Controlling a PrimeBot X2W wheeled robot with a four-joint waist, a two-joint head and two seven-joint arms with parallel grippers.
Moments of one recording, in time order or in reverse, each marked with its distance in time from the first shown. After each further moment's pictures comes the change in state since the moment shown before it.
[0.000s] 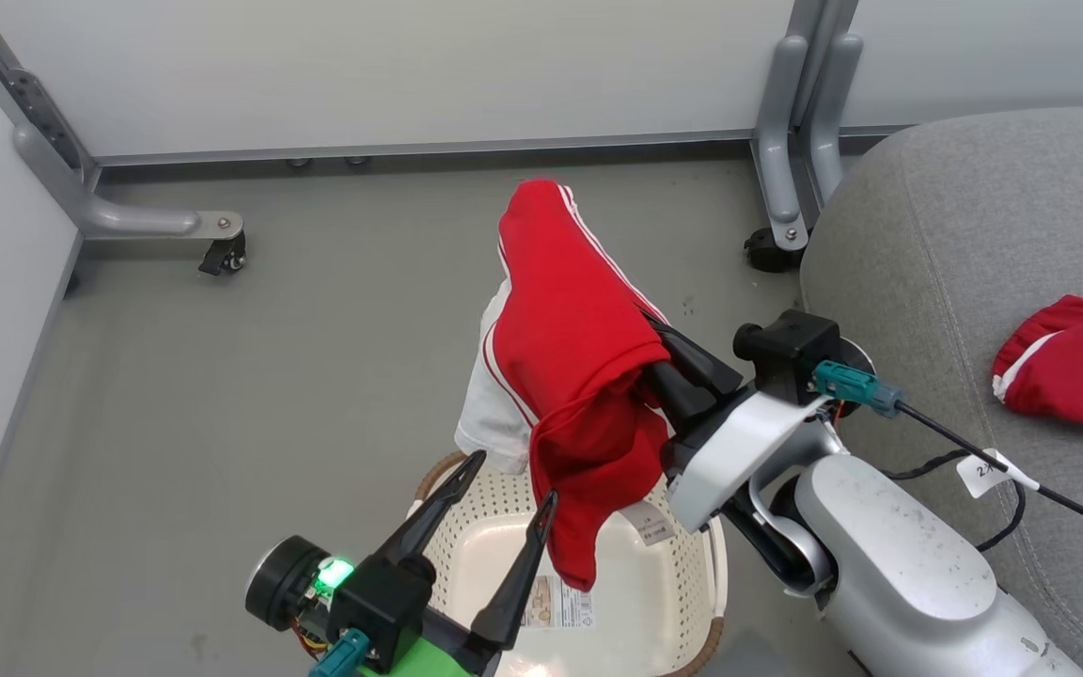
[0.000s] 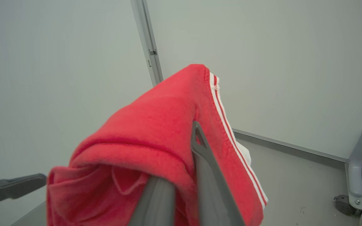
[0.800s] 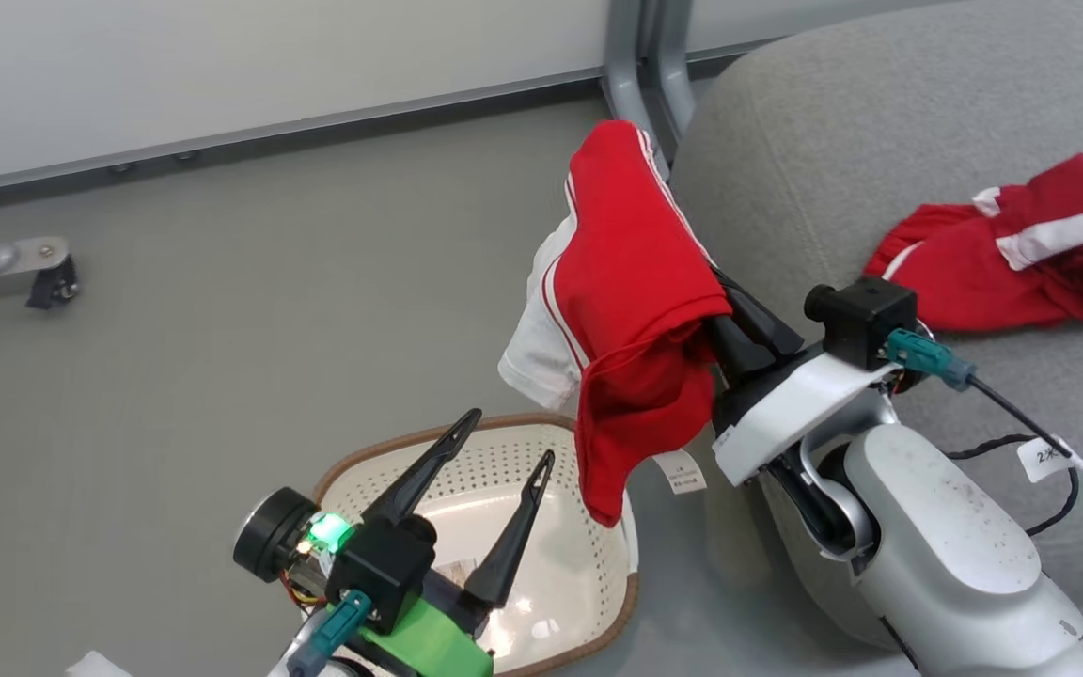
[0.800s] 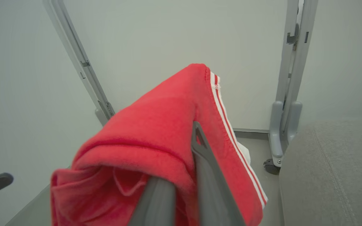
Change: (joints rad) left arm -0.079 0.019 -0.005 0.008 0.032 -0.007 0.018; right arm -0.003 -0.013 -0.115 0.014 0.000 0.000 -0.028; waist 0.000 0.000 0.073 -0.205
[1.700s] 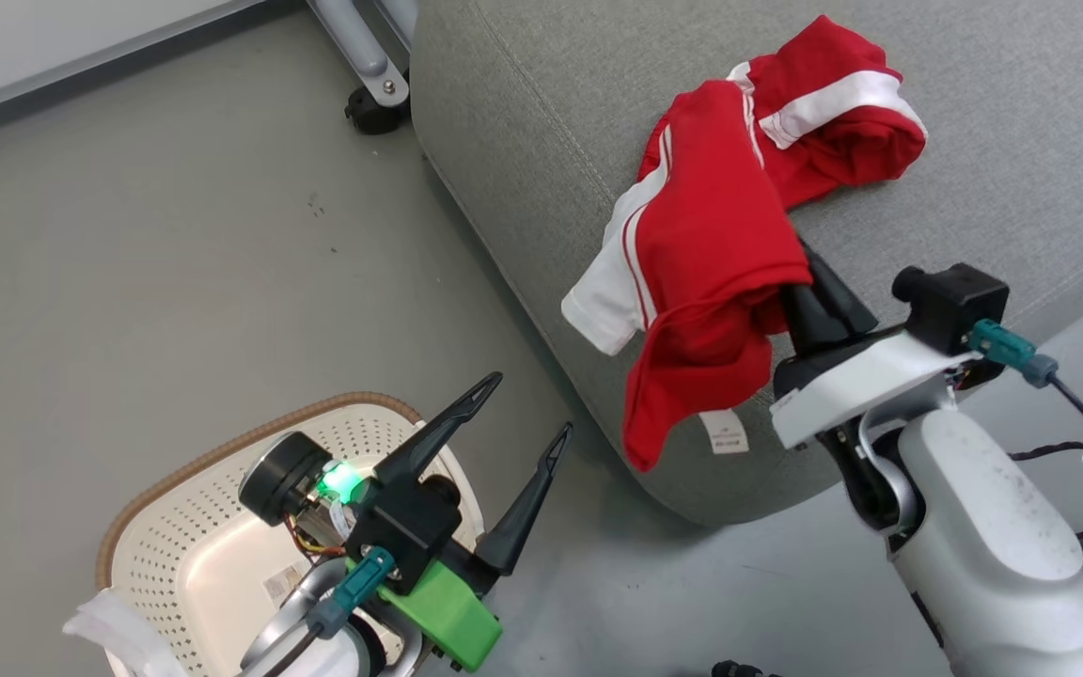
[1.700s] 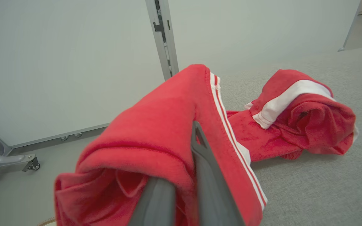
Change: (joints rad) left arm -0.107 0.030 -0.038 -0.012 0.021 -0.039 0.074; right arm 0.024 0.014 -0.157 0.046 -0.016 0.000 -0.067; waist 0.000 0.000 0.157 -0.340
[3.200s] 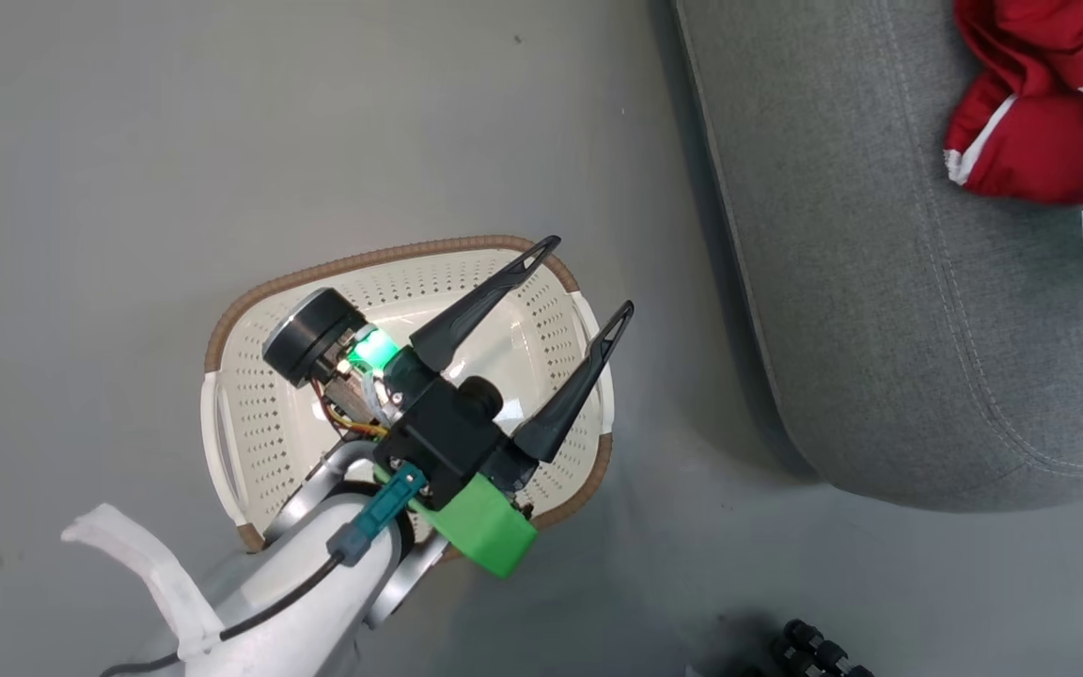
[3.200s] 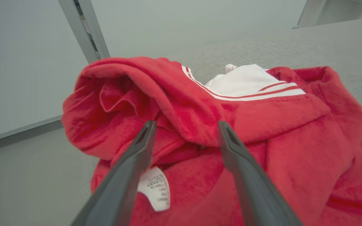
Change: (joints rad) left arm -0.258 -0.058 -0.044 0.065 0.058 -0.051 -0.093; right arm -0.322 -0.183 -0.404 0.402 0.004 0.000 -0.026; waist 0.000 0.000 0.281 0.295
